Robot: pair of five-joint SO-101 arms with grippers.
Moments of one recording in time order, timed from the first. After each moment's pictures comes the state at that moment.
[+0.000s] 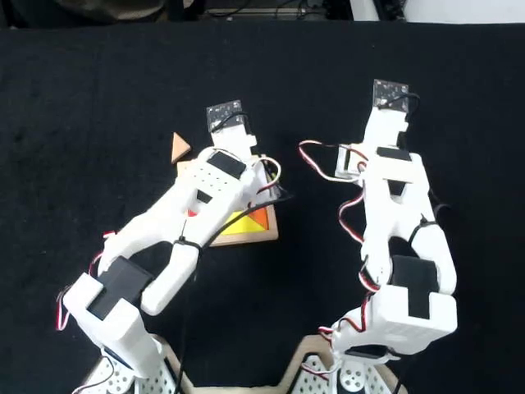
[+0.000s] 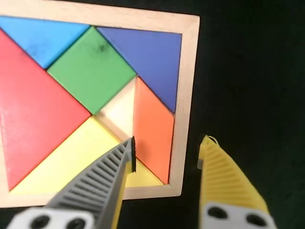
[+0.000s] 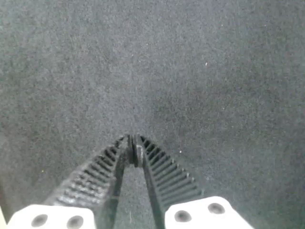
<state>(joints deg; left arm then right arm) 25.8 9.6 16.3 53.5 40.6 9.1 5.3 28.6 37.8 -1.8</state>
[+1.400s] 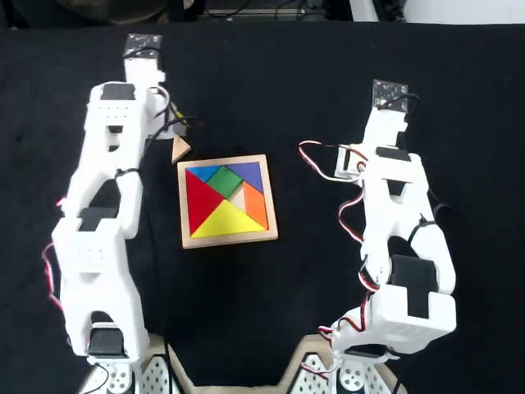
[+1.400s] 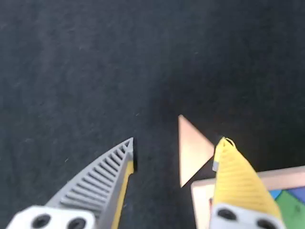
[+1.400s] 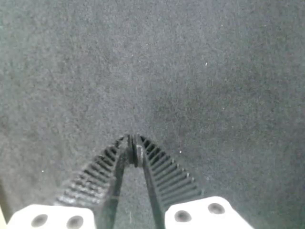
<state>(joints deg) -5.3 36.4 -26.1 64.7 -4.4 9.1 5.3 28.6 37.8 -1.8</state>
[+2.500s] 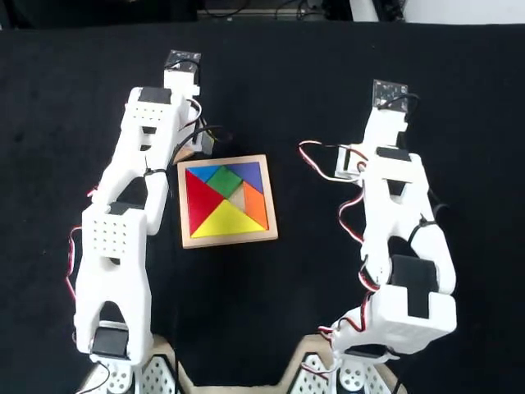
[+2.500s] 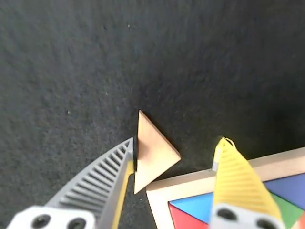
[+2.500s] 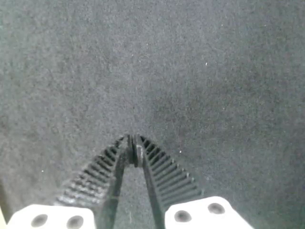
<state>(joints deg) 1.4 48.8 -37.8 72.0 -3.7 9.1 5.3 28.6 37.8 -1.8</state>
